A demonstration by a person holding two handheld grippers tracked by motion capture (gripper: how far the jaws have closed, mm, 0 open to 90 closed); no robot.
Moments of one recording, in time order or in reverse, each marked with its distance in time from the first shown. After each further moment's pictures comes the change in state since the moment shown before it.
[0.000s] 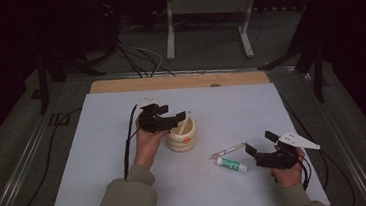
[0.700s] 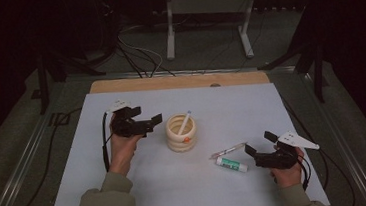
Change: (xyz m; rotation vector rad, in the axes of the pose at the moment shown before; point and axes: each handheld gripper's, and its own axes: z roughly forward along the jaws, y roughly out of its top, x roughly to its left) left arm 0.023 -0.001 -0.066 -0.038 0.074 0.001; right arm 0.000 0.000 0.001 0.007 0.004 -0.003
